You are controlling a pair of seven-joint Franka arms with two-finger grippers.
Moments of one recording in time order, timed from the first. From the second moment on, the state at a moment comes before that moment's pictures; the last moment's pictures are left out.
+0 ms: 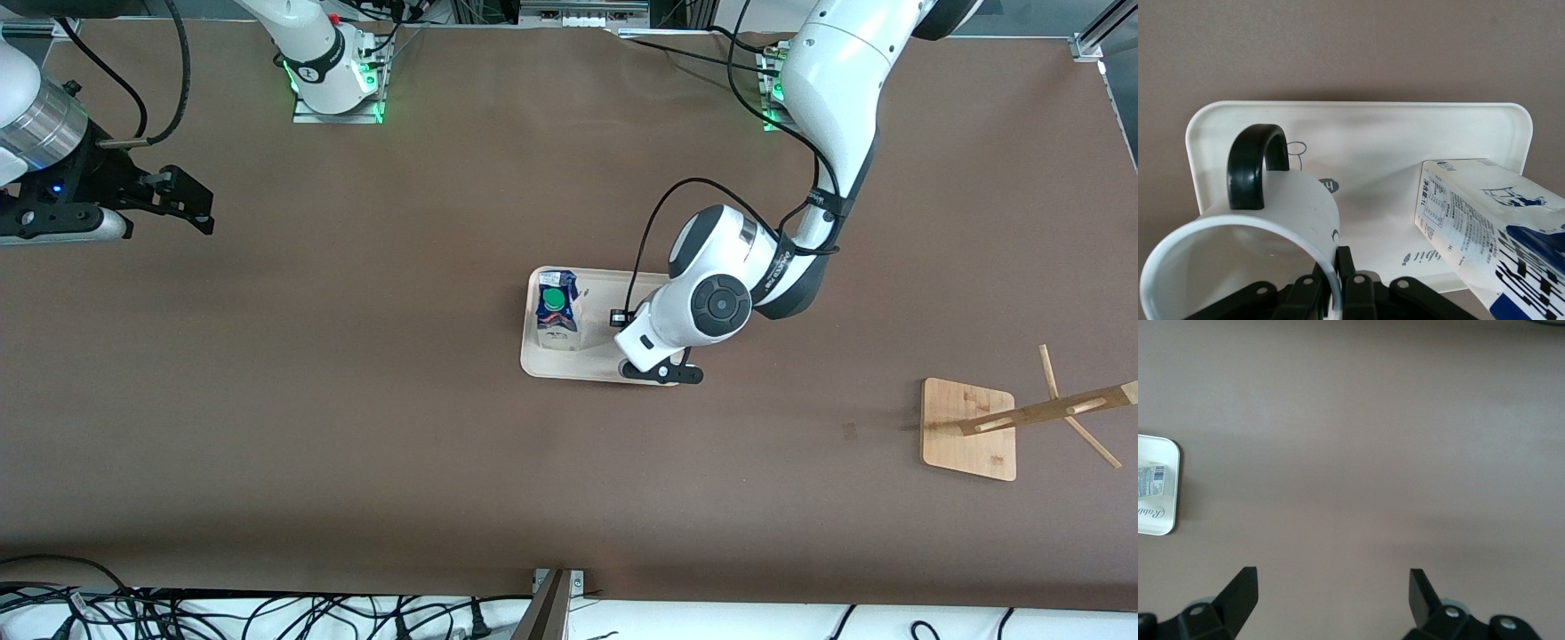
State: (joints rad) left arm -0.45 0.74 -0.09 -1.41 -0.25 2.01 -0.37; right arm 0.12 0.02 0.00 -1.59 -0.03 1.65 0.06
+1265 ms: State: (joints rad) left arm -0.45 0.74 -0.09 -1.39 -0.25 1.95 -0.37; right arm 0.12 0.02 0.00 -1.59 -0.03 1.65 0.06
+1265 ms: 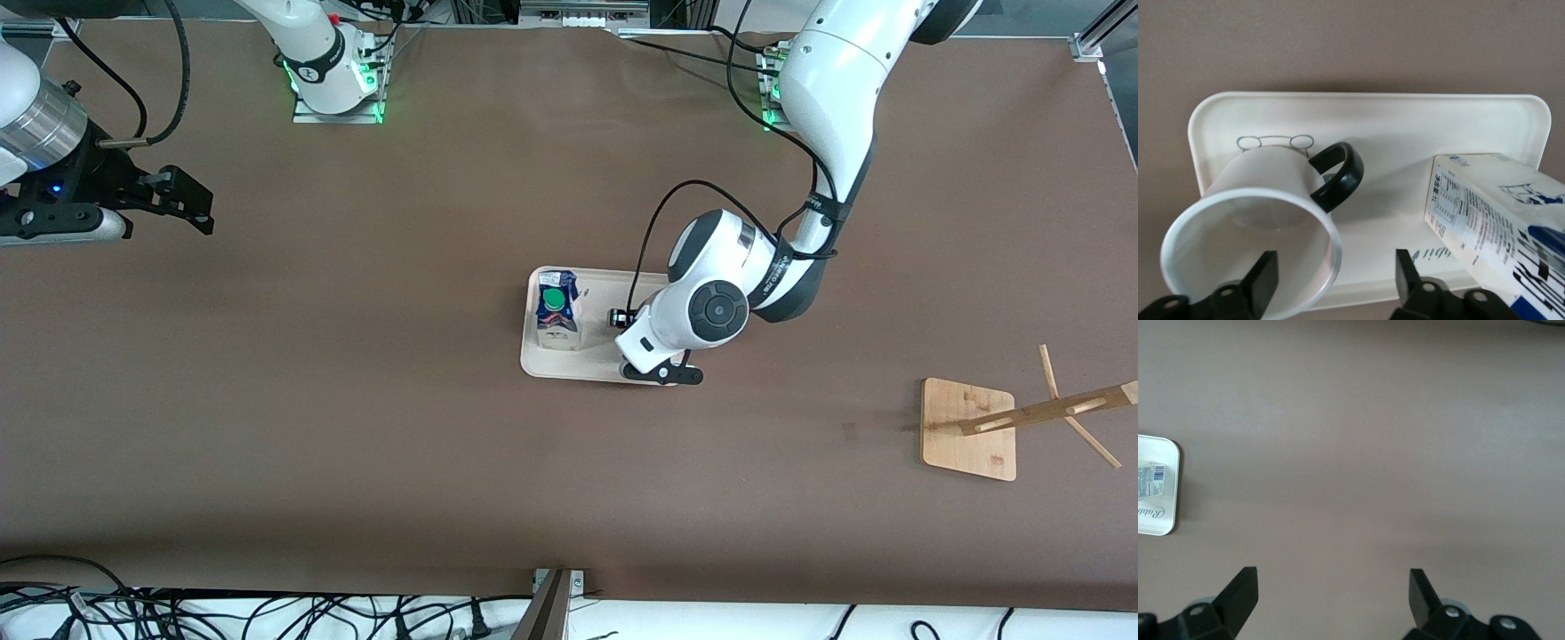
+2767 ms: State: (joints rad) left arm -0.19 0.27 0.17 -1.38 -0.01 1.57 -0.09; right arm 0.12 0.02 0.00 -1.59 -0.03 1.65 0.06
